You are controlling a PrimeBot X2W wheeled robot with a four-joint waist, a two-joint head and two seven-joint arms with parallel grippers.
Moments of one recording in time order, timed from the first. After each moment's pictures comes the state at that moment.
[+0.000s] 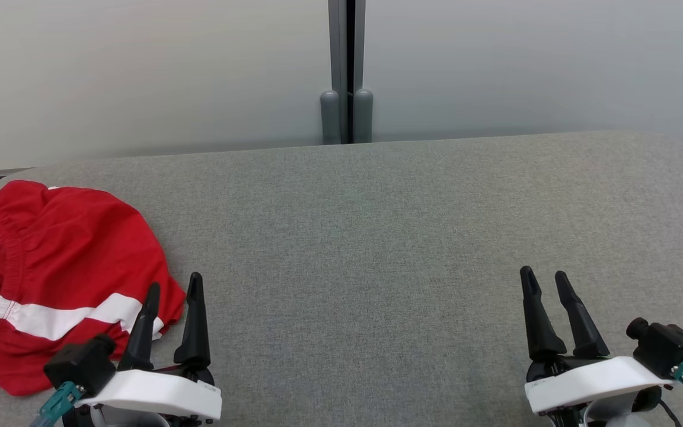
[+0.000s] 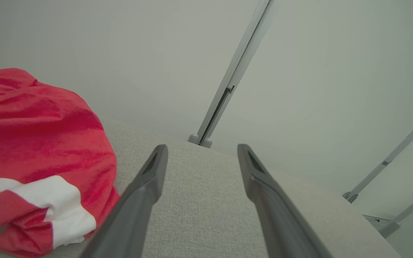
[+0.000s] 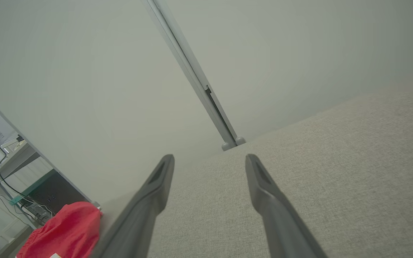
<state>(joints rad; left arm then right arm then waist) 0.01 0.09 -0.15 0.04 -0.60 0.07 -0.15 -0.05 -0.06 0.18 0.18 0.60 0.13 -0.15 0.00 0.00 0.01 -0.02</state>
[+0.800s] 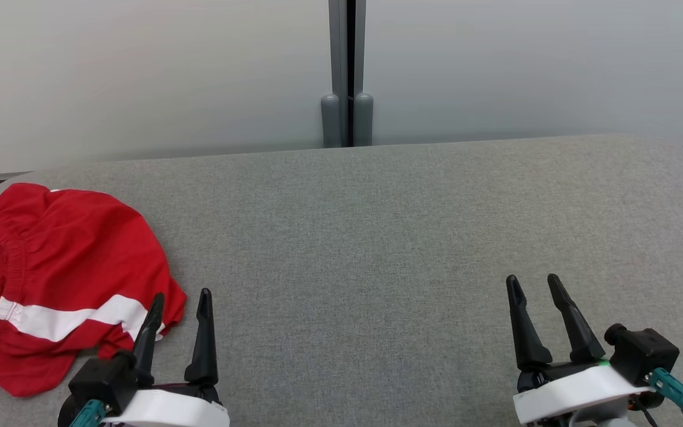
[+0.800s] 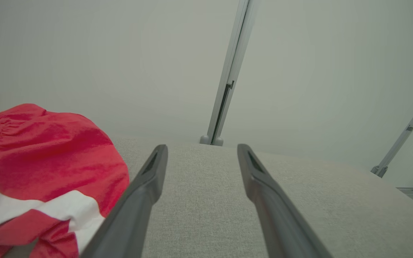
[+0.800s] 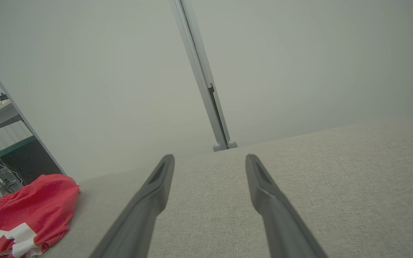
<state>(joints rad) 0.05 0.07 -0.14 0.06 -0.37 0.05 -0.20 -0.05 -0.06 0.19 0.22 0.37 0.13 -0.20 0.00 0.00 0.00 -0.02</state>
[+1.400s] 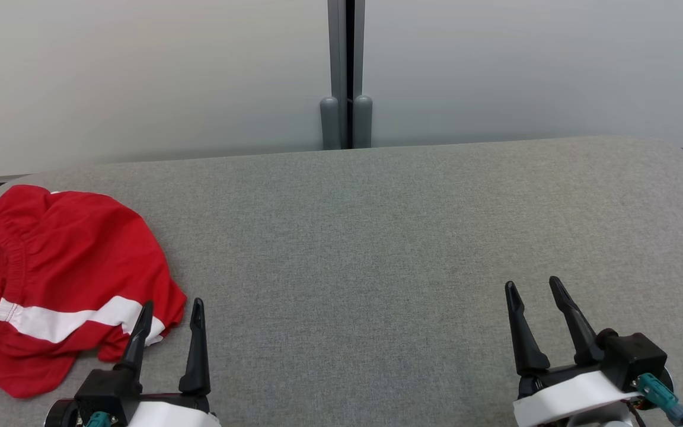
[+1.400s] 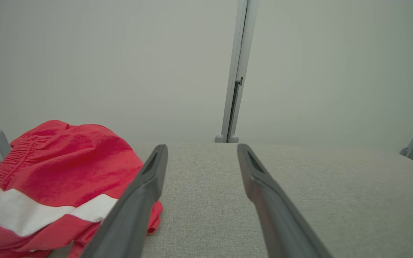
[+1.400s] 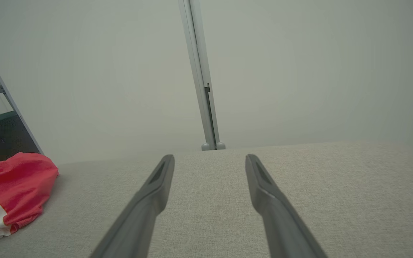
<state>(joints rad) 0.07 0.05 -0.09 0.08 -0.21 0.03 -0.23 -0.05 -0.05 0.17 0.24 0.22 0.13 -0.23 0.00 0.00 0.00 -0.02</state>
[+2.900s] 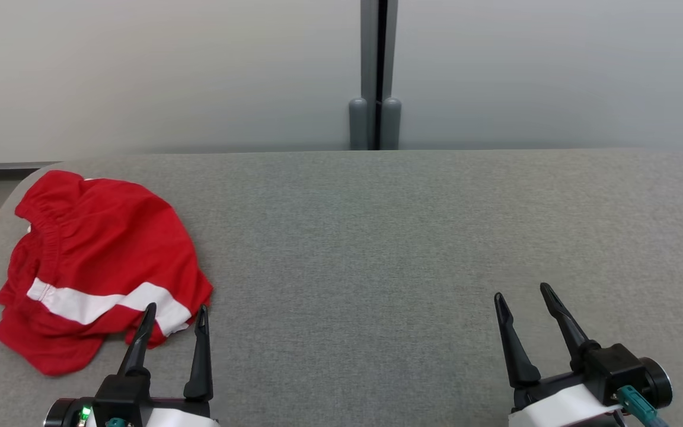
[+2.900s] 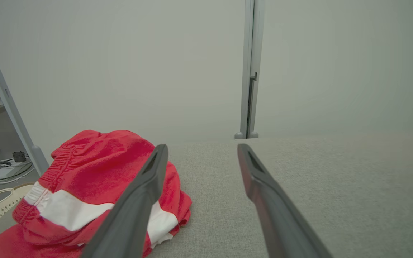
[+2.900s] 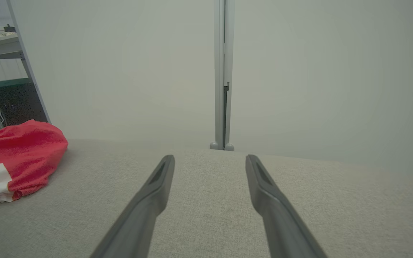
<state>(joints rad) 0.08 0.05 -0.08 0.10 -0.08 0.05 -0.26 -0.04 -0.05 0.17 0.25 0.07 0.13 -0.26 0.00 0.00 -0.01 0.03</state>
